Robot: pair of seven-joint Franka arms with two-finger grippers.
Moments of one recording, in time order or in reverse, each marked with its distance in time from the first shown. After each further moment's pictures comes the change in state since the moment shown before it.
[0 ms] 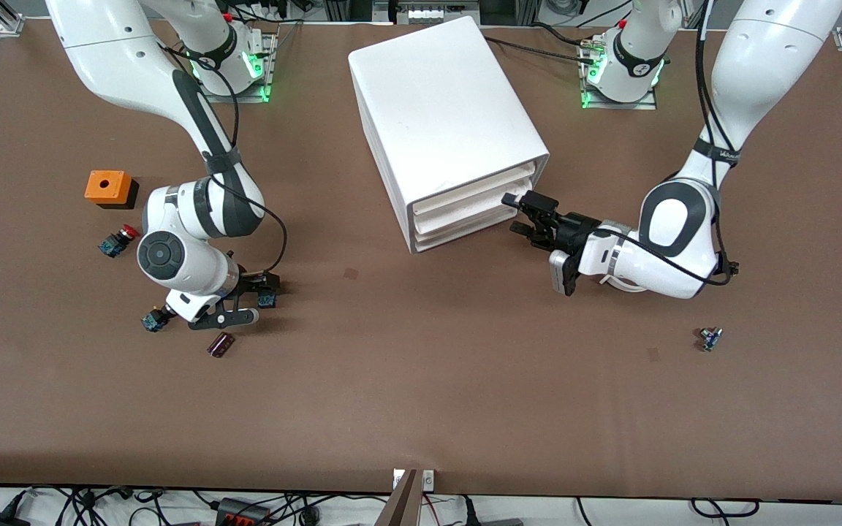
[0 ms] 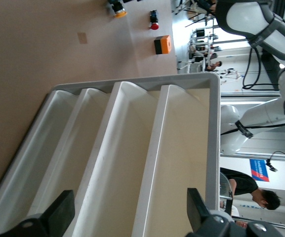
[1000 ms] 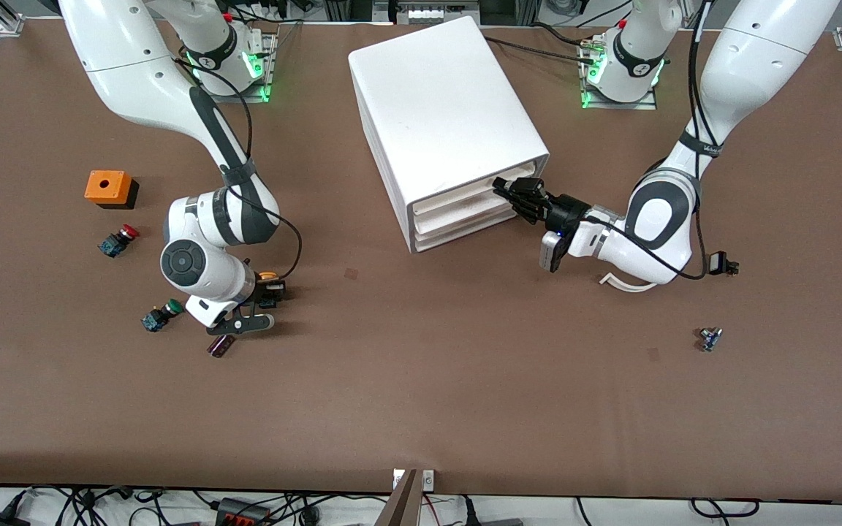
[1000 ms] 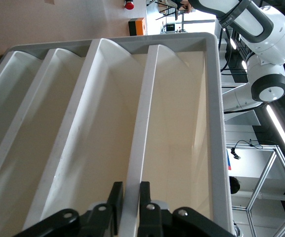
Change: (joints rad) left arm 0.007 -0.003 -0.001 -0.097 -0.072 -0.080 0.067; right arm 0.005 0.061 0.025 0.038 0.004 0.039 0.015
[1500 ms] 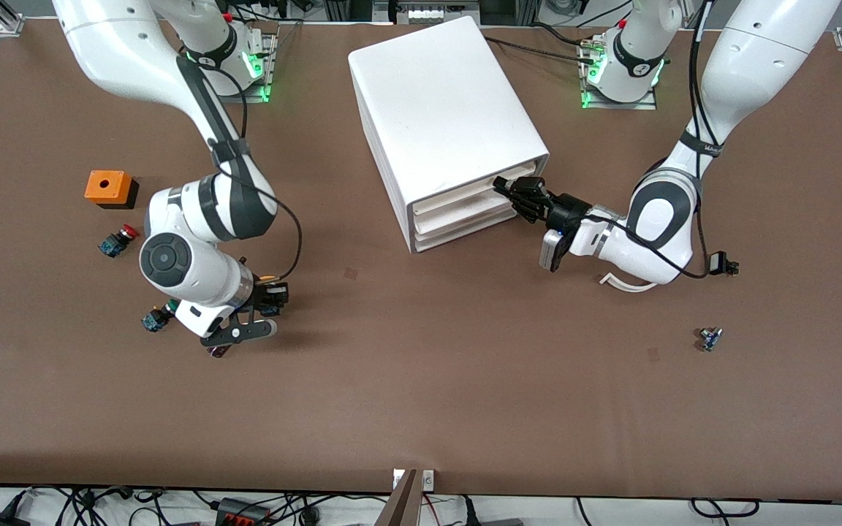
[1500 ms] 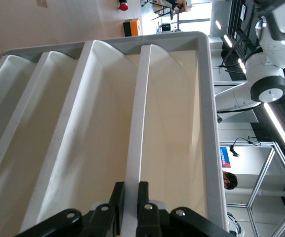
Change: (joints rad) left arm 0.003 -0.002 0.001 0.002 -0.002 -0.002 0.020; right arm 0.040 -0.059 0.021 0.246 0.001 -0.229 0.013
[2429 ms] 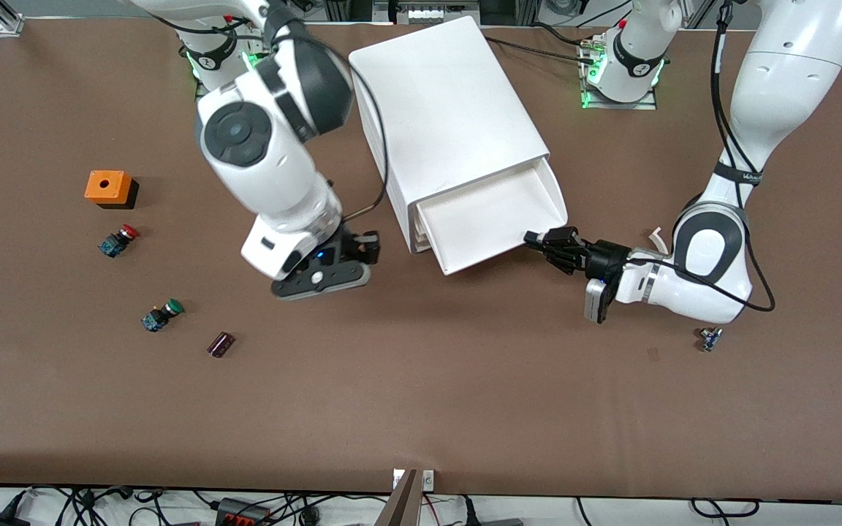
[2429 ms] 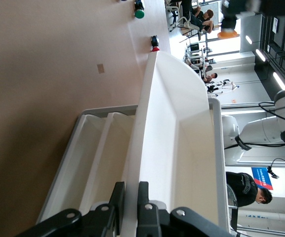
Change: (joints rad) left arm 0.014 0.114 0.086 0.287 0.107 0.015 -0.068; right arm 0.245 -0.026 0.008 0.360 0.001 -0.193 0.304
